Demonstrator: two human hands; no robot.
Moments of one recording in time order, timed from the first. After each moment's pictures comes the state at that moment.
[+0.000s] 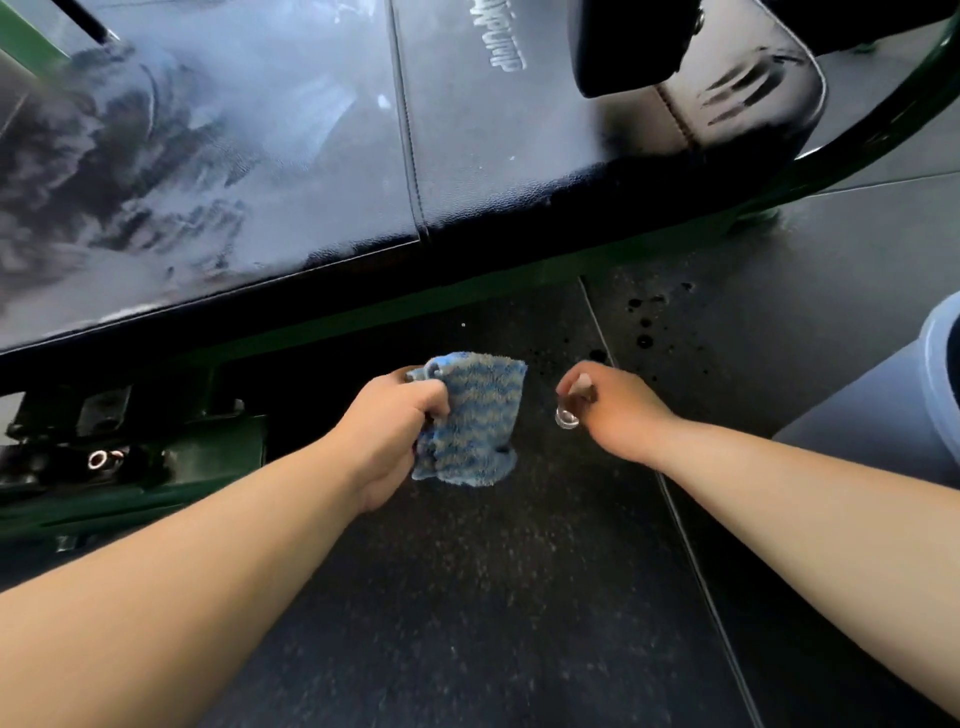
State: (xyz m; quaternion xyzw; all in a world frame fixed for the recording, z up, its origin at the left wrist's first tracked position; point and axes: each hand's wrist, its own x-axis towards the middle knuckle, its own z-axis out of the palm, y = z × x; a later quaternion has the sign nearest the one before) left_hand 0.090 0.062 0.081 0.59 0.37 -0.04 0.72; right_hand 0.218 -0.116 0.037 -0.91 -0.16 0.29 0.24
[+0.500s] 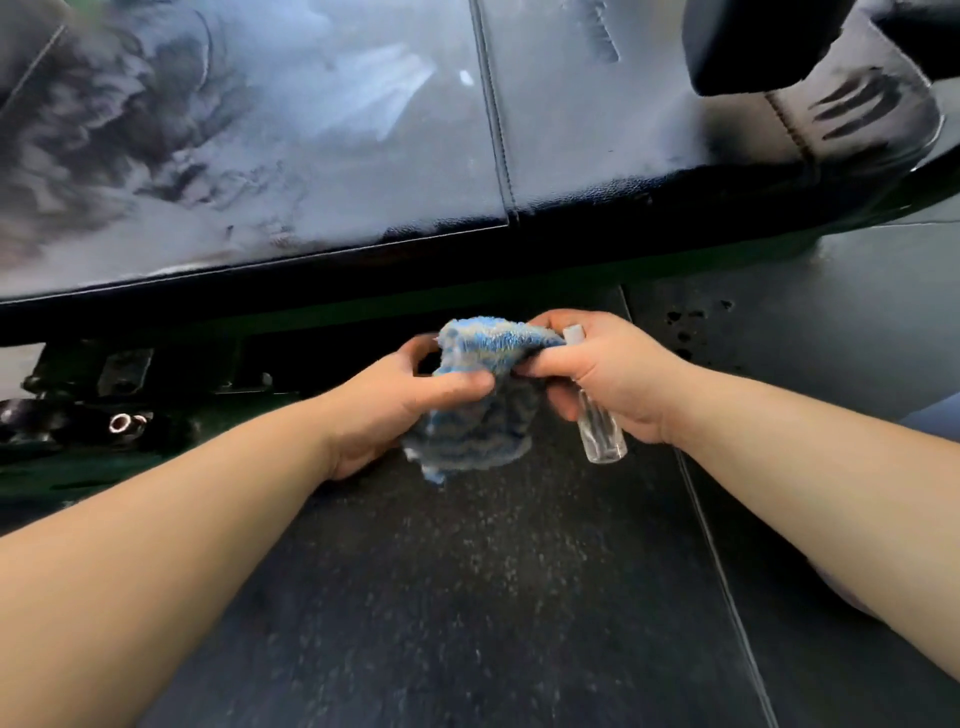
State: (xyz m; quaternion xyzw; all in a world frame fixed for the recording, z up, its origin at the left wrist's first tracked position) left_hand 0.075 0.124 0.072 0.63 0.20 -0.13 0.73; right_hand 0.192 -0.041 0.103 -0.72 -0.16 0.43 0.52
